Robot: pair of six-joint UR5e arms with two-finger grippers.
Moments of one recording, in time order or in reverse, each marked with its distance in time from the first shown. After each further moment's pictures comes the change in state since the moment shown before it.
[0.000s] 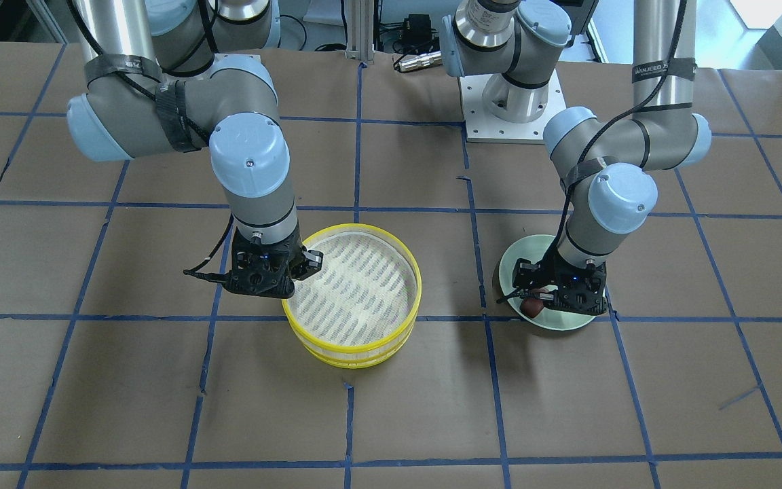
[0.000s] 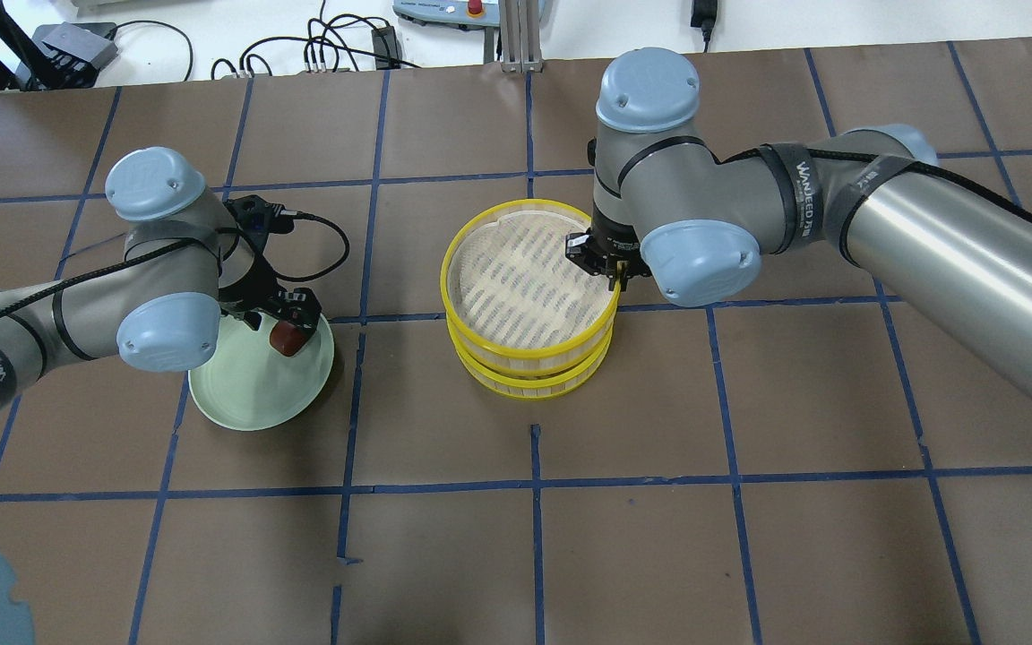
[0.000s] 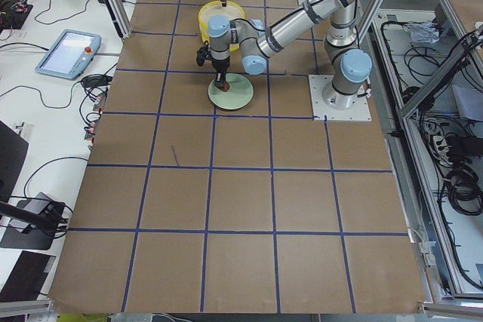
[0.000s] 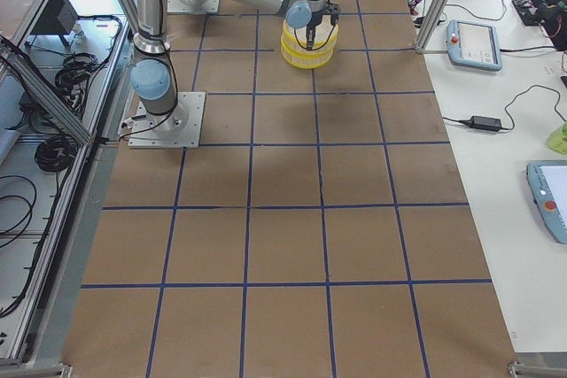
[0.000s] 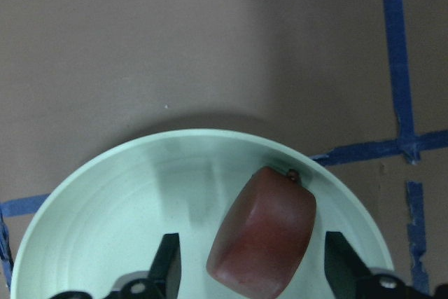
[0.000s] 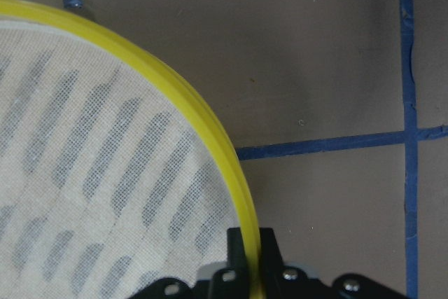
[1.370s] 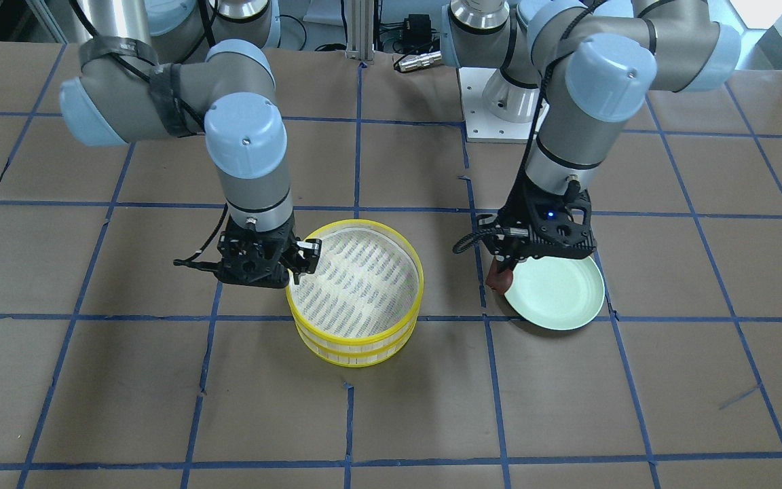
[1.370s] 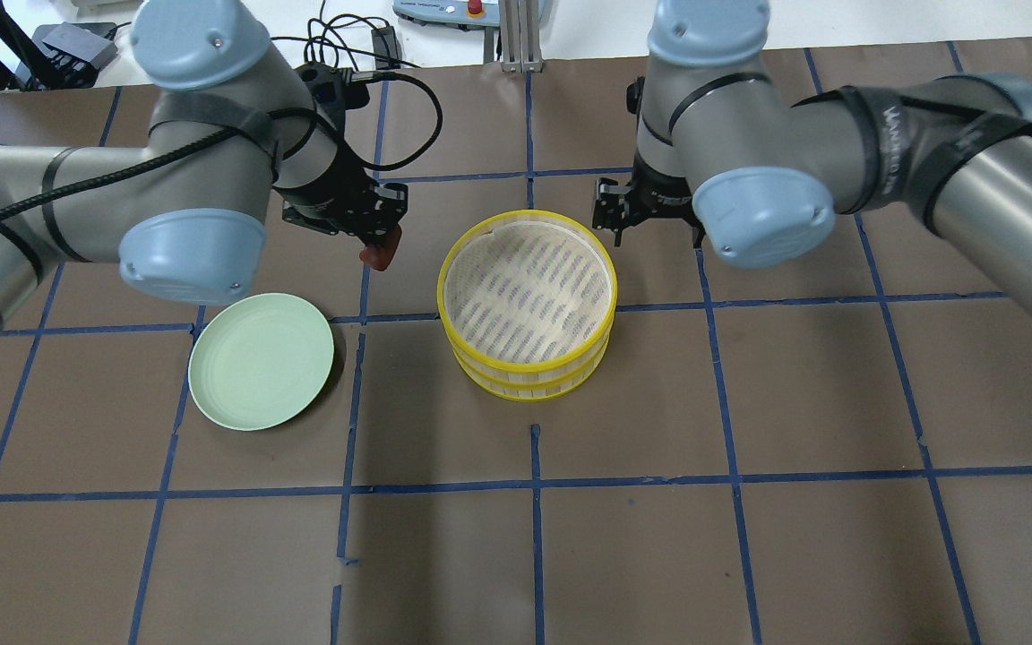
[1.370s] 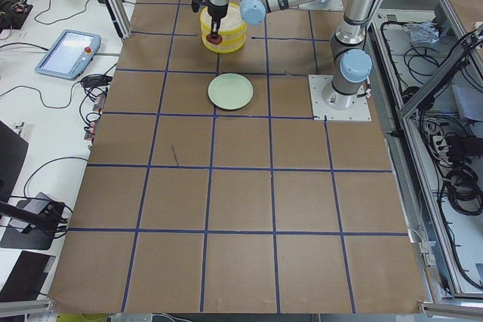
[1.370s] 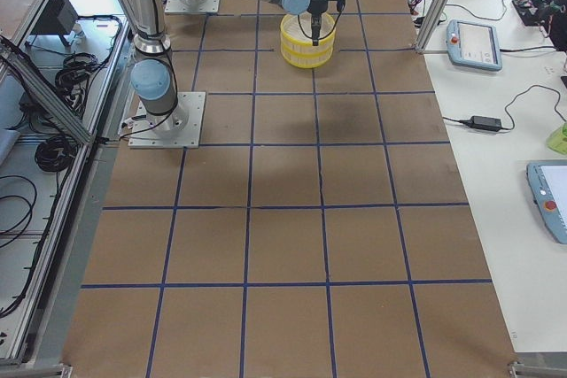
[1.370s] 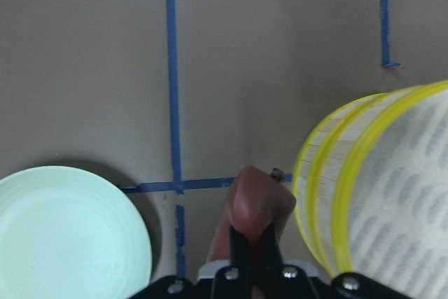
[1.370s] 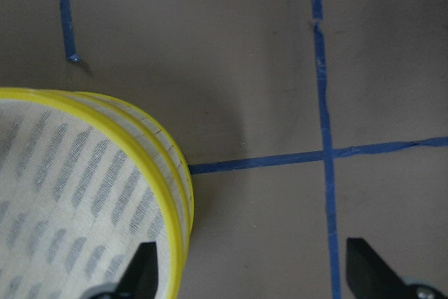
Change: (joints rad) left arm -0.319 0.163 0.260 -0.250 -0.080 -0.485; right arm -0.094 -0.130 -0.098 0.174 -0.022 -0.089
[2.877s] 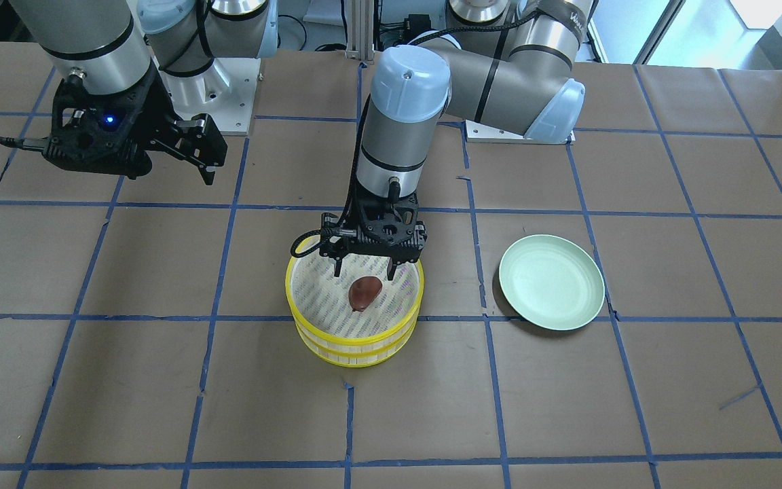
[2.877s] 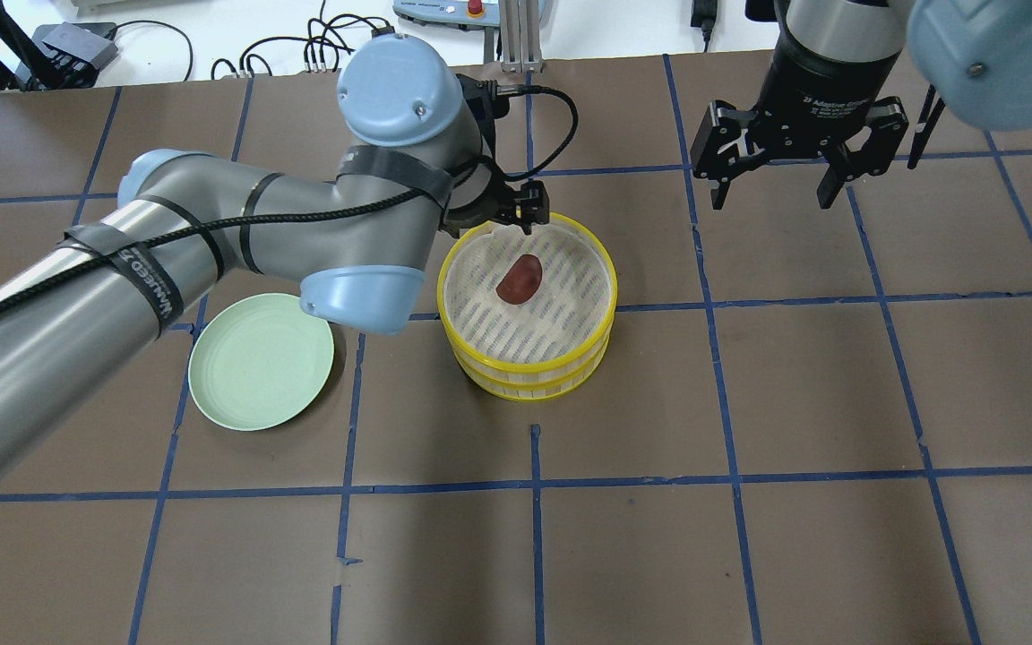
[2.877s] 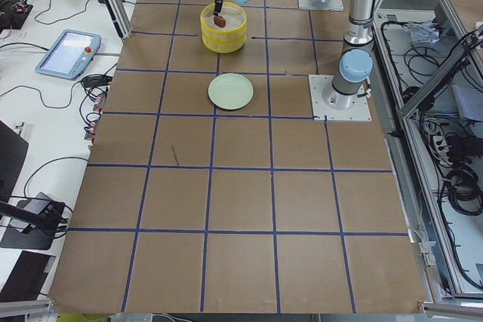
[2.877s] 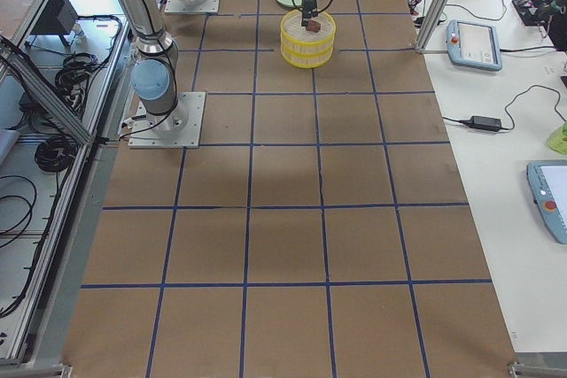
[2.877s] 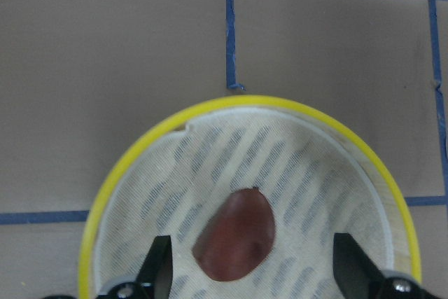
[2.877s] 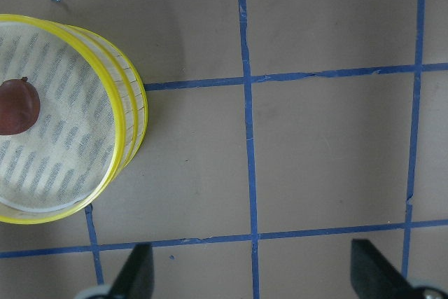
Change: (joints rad) left arm -0.138 -0.117 0.052 0.191 0.051 -0.056; right arm -0.101 -0.131 -0.166 0.416 0.031 -0.141
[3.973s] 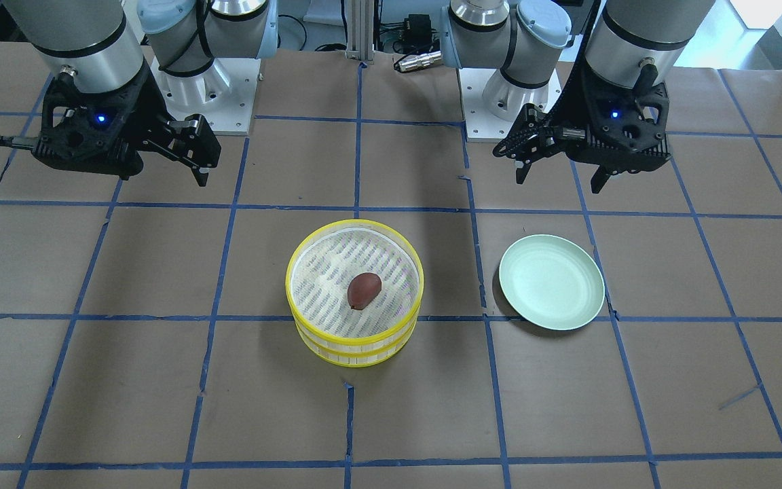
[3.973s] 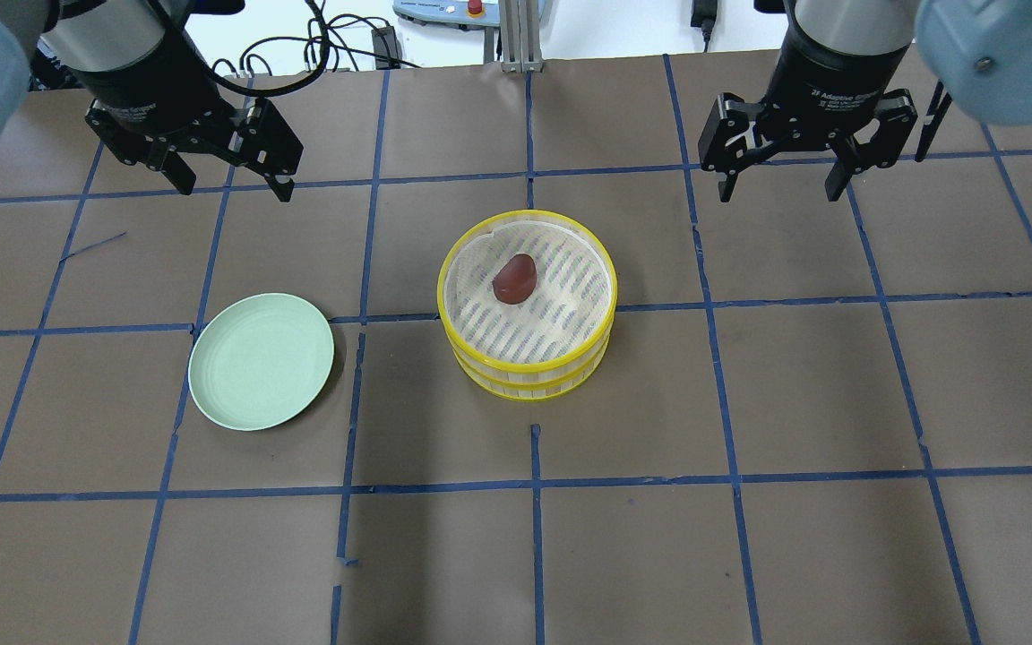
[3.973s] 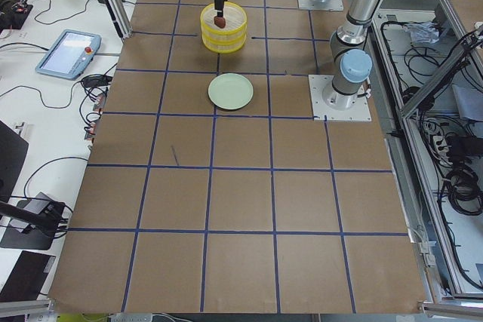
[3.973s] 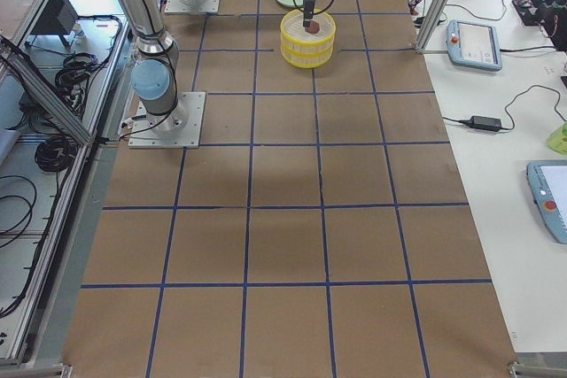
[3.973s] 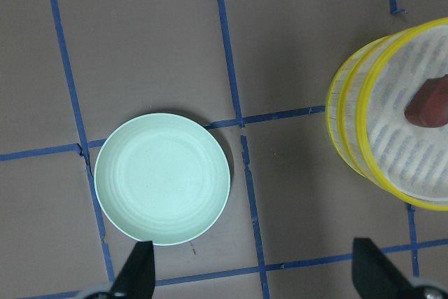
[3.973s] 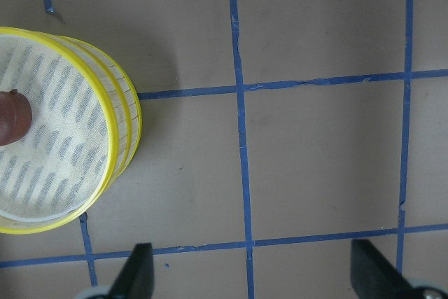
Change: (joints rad) left arm 0.295 0.220 0.221 -0.716 0.018 0.358; right arm -0.009 0.000 -0.004 -0.013 -0.011 -0.002
